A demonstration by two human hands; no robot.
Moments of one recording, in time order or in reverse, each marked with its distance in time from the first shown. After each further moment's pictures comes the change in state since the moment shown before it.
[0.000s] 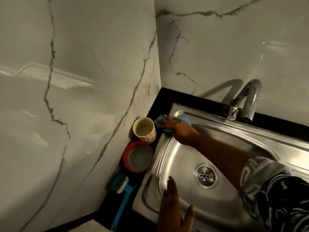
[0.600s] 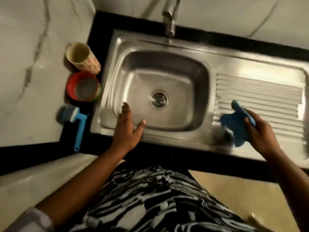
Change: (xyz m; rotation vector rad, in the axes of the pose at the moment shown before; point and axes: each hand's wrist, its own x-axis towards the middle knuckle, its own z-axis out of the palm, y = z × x) left_hand -0.066 0.009 -0.006 0.454 0.257 0.356; right_hand -0.527 -0.135 -0.084 0.138 0.405 1.051
